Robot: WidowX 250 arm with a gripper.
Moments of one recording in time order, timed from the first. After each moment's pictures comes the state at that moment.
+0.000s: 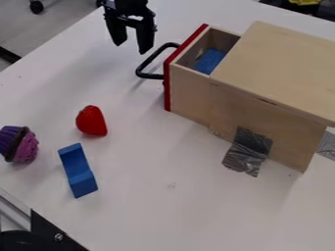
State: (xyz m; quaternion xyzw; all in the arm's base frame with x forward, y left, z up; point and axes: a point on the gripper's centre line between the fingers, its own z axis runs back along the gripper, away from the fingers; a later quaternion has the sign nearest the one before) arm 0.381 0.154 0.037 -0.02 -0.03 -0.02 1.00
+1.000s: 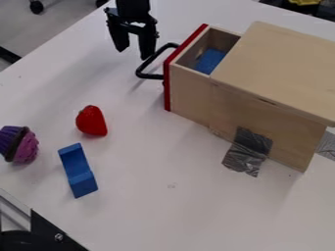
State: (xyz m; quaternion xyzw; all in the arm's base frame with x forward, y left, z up) arm 0.380 0.146 0.032 -0.03 -0.02 -0.03 1.00
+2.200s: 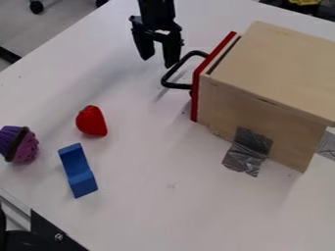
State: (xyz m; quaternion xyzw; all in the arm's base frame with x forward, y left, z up) arm 0.382 0.095 0.032 -0.08 -0.02 -0.07 0.99
